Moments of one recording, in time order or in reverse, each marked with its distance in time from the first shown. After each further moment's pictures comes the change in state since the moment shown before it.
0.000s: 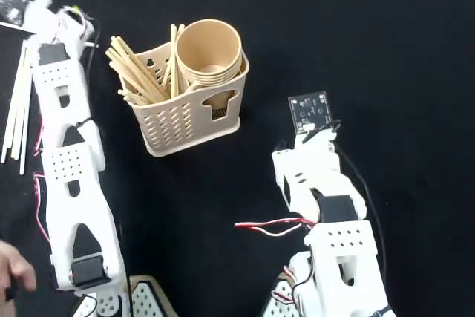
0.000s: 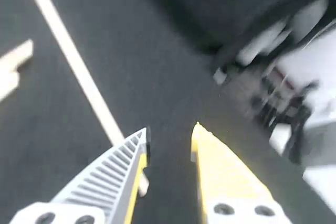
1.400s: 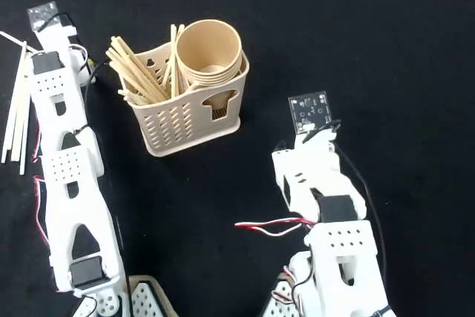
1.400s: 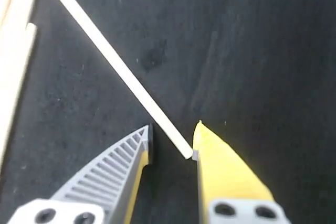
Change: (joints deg) left arm -2.2 7.5 -10.0 33.6 -33.3; right arm 0.0 0.0 0.0 0.0 0.0
